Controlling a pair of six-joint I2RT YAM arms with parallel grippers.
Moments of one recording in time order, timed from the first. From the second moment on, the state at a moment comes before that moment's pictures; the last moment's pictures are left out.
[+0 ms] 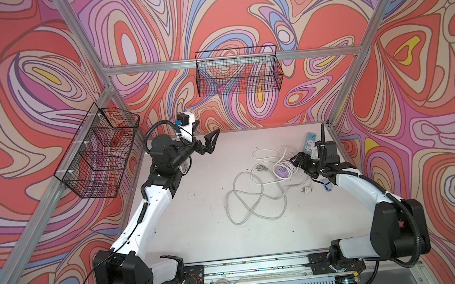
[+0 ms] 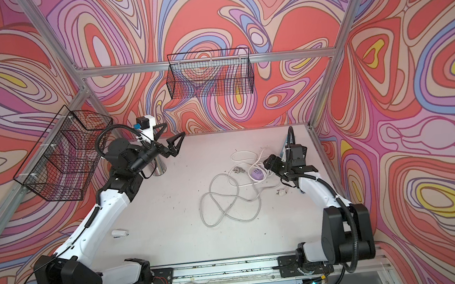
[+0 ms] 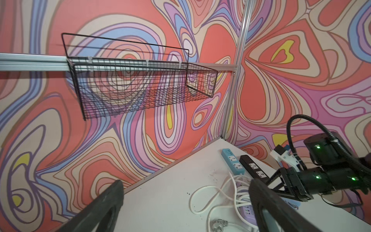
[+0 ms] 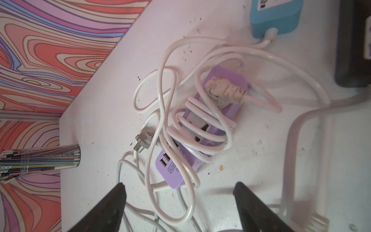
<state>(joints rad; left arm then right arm) -0.23 1.27 1.12 0.24 0.49 -0.11 0.01 1.42 0.88 -0.25 -0.31 0.63</state>
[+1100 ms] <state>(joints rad) -0.24 1.24 1.12 0.21 0.44 -0.04 0.36 2.01 1.41 -0.01 -0.37 0.75</state>
